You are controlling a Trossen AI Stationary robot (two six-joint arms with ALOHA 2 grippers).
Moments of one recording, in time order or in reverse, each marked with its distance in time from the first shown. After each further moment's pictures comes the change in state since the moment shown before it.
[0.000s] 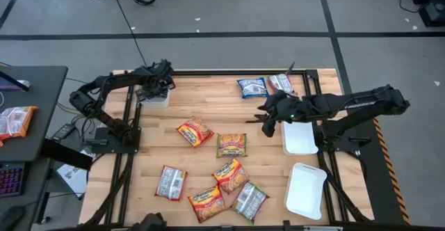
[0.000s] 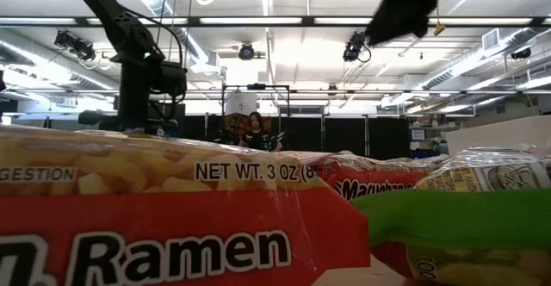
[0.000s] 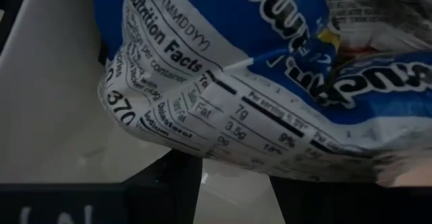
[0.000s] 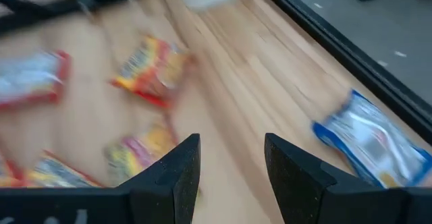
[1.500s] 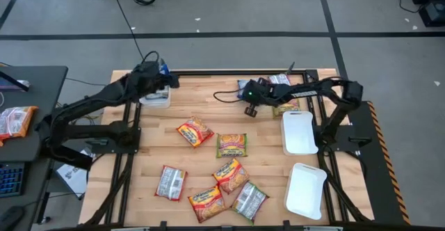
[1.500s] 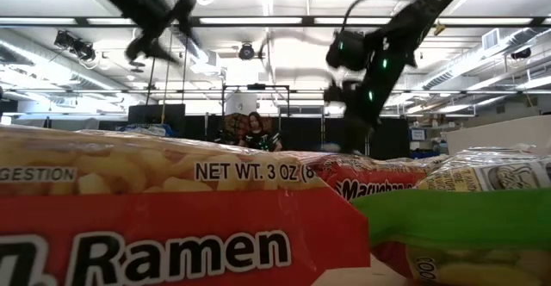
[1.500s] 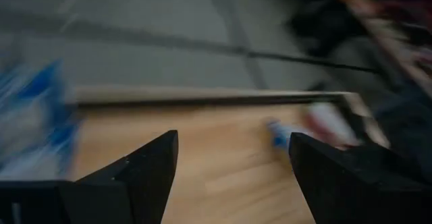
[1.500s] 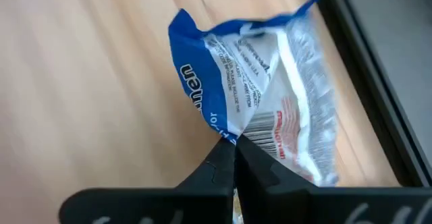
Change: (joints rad) left arm -0.416 -0.608 0.000 0.341 0.023 0.362; right arm -0.472 0.559 -0.024 0.317 -0.100 -0.484
